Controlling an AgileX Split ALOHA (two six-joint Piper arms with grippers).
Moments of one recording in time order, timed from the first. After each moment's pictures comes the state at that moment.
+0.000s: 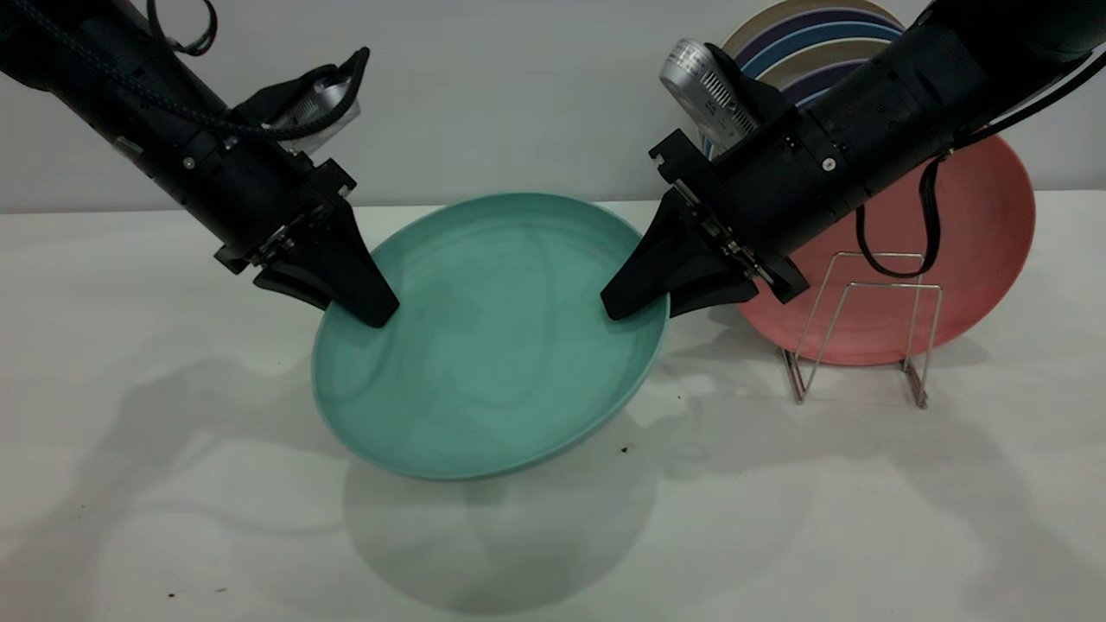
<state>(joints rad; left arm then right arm) -0.08 2.25 -1.48 -0.79 0.93 0.84 0.25 2.25 -1.41 1.18 0.98 -0.87</state>
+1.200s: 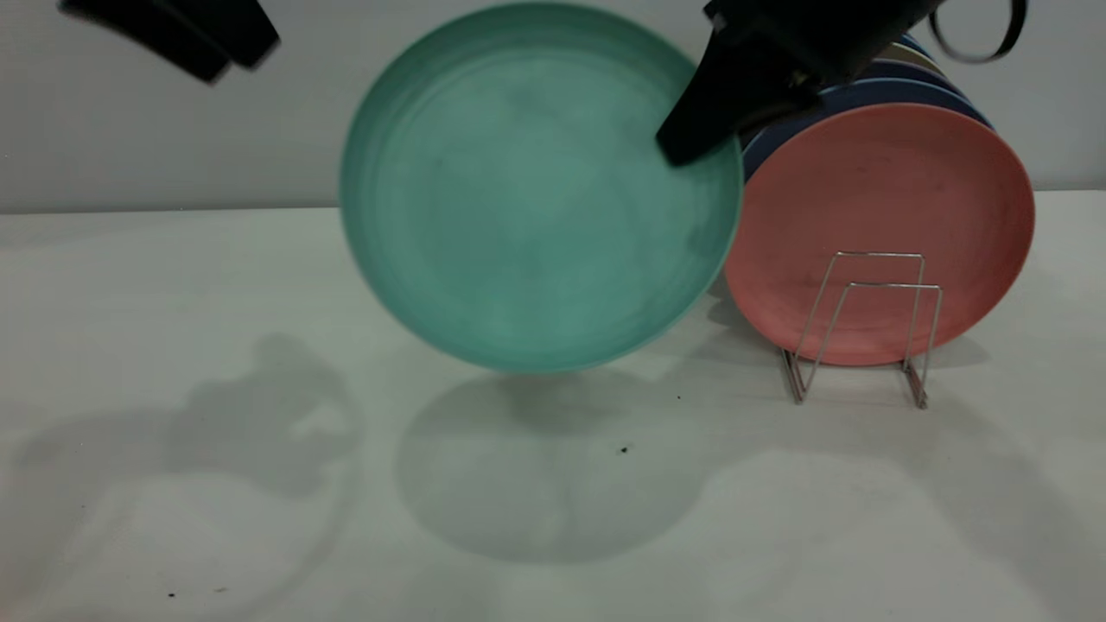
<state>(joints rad) -0.05 1.79 -1.48 -0.60 1.06 0.76 0.25 1.96 -1.41 0.92 0.82 -1.01</state>
